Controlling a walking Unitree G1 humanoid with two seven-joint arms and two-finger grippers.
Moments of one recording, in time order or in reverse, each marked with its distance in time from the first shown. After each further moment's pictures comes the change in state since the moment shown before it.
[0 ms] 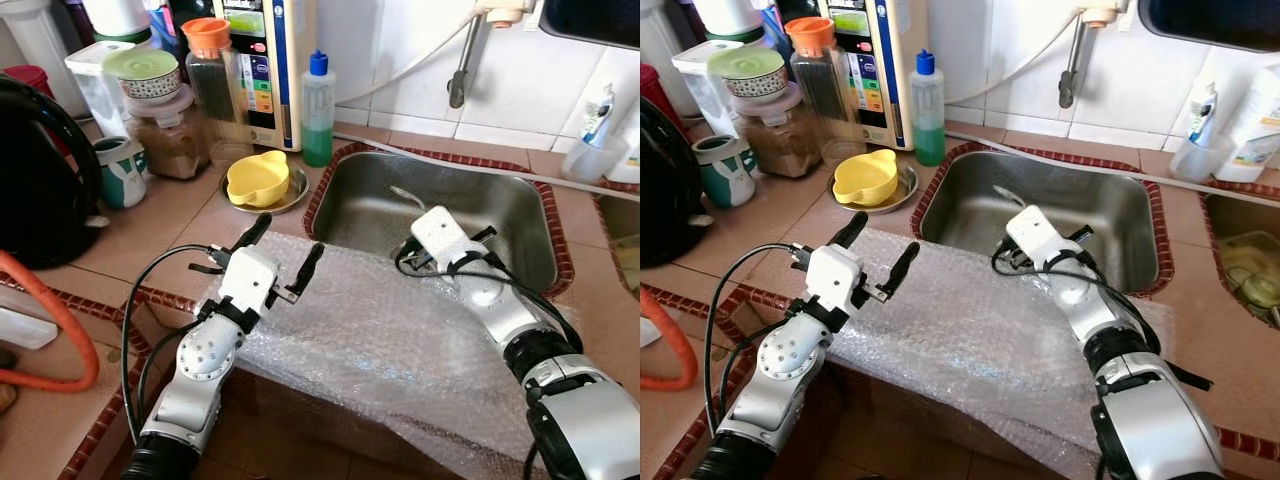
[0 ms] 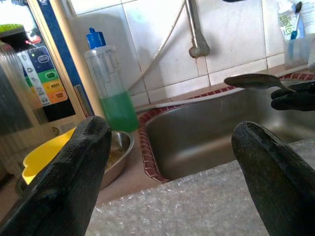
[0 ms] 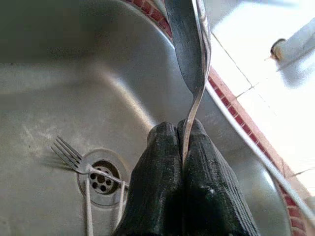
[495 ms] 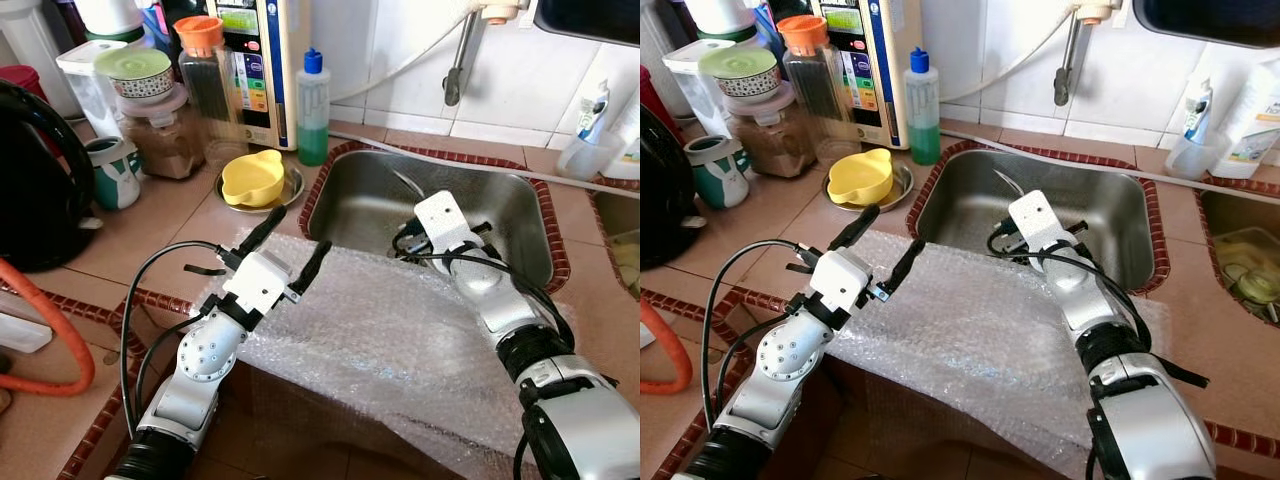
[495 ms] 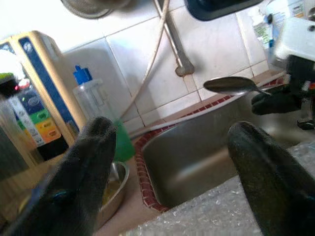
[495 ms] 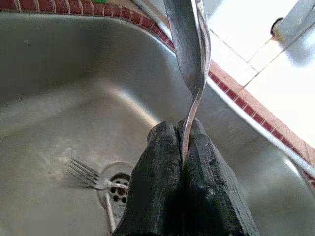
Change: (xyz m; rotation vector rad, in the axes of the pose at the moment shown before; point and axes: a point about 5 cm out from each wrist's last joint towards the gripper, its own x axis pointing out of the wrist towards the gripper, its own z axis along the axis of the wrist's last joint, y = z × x) left arm 0.002 -0.001 0.011 0.121 -0.085 -0.047; right arm 0.005 -0.005 0.015 0.196 -0.003 0.000
